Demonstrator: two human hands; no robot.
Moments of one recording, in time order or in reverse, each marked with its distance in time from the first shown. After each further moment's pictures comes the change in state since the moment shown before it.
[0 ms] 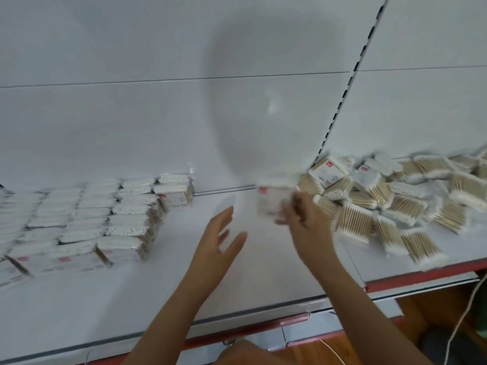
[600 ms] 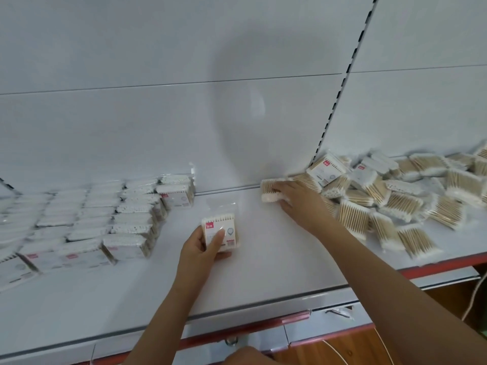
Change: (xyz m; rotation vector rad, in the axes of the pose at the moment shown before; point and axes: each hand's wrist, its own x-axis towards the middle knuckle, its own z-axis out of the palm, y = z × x) left_hand -0.008 -0.020 -0.007 -0.315 0.222 -0.222; right_hand 0.081 0.070 -0.008 -0.747 -0.274 -0.395
